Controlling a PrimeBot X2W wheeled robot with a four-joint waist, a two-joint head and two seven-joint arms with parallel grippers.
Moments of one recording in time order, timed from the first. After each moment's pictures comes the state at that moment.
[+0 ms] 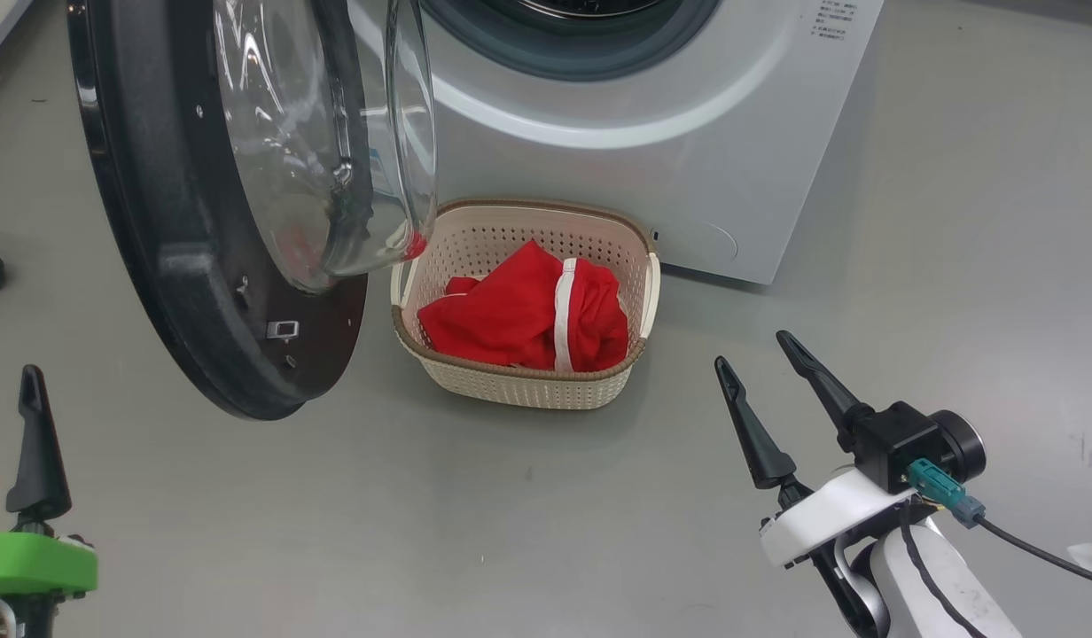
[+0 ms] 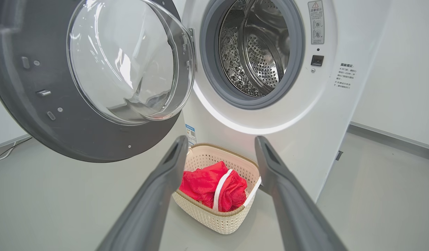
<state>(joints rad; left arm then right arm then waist) -0.01 0.23 0.19 0.00 -0.53 -0.12 -0.07 -0.16 -0.09 0.30 0.23 0.20 0.12 -0.25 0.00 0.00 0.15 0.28</state>
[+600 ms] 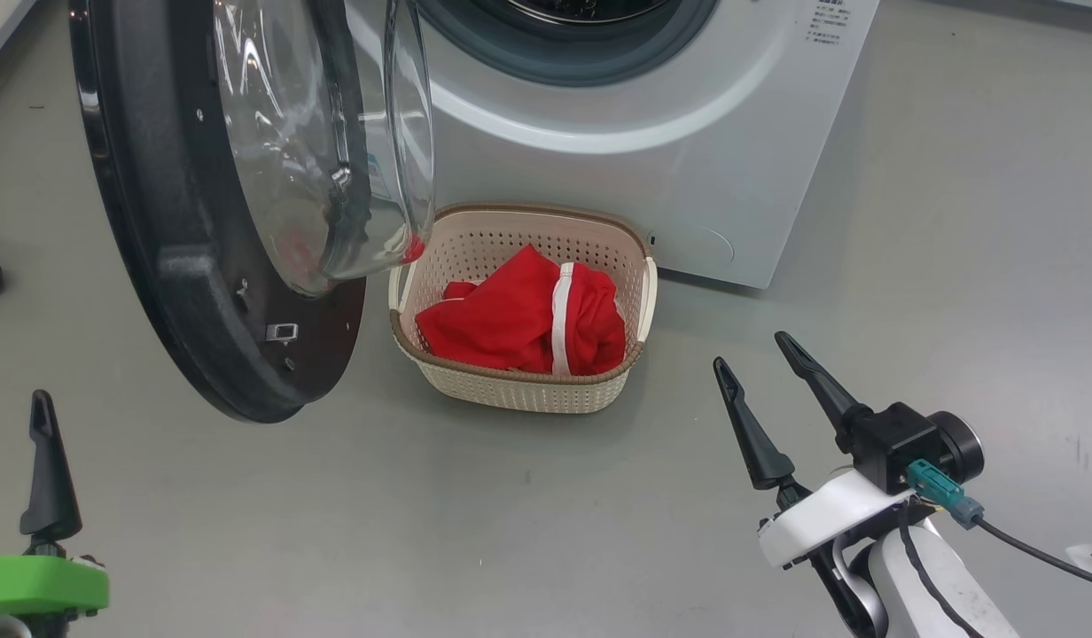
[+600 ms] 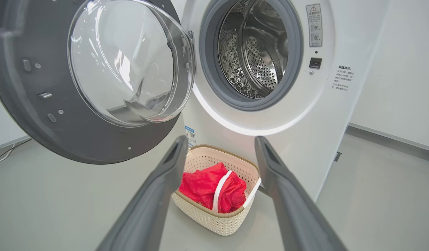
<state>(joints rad) -0.01 0.24 0.15 0.12 -0.50 -0.12 -0.22 -0.15 -0.08 0.30 0.23 0.20 0.12 -0.25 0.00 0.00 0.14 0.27</state>
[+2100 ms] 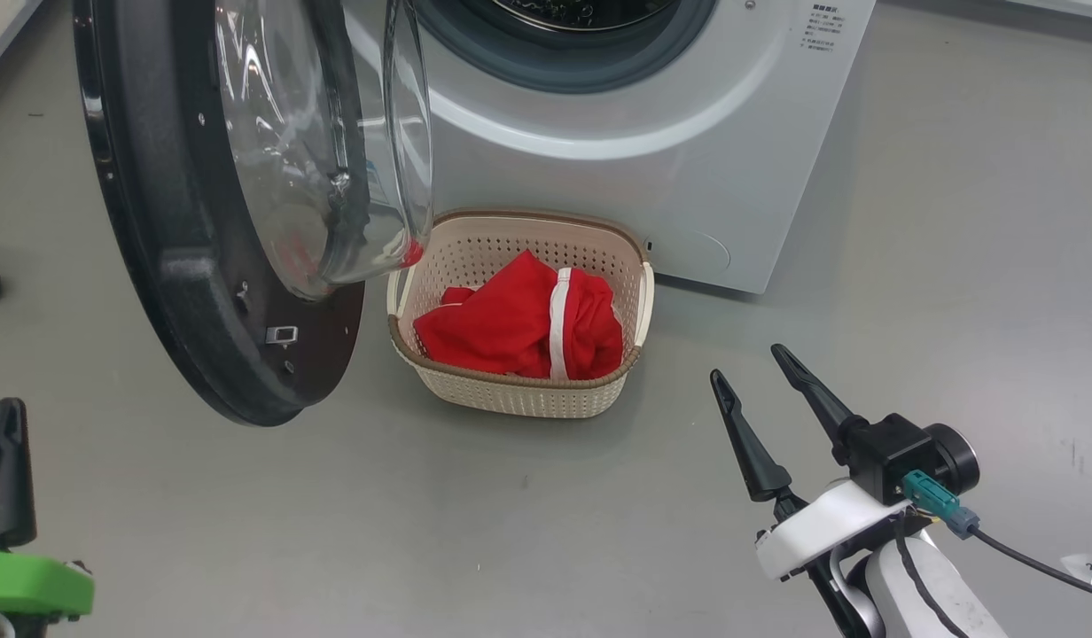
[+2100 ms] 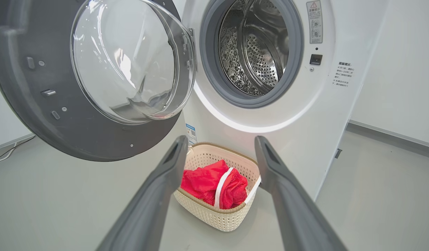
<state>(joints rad) -0.03 0.33 0.08 0.21 -0.47 -0.12 -0.25 -0.13 -0.08 0.30 0.23 0.20 0.12 -0.25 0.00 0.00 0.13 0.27</state>
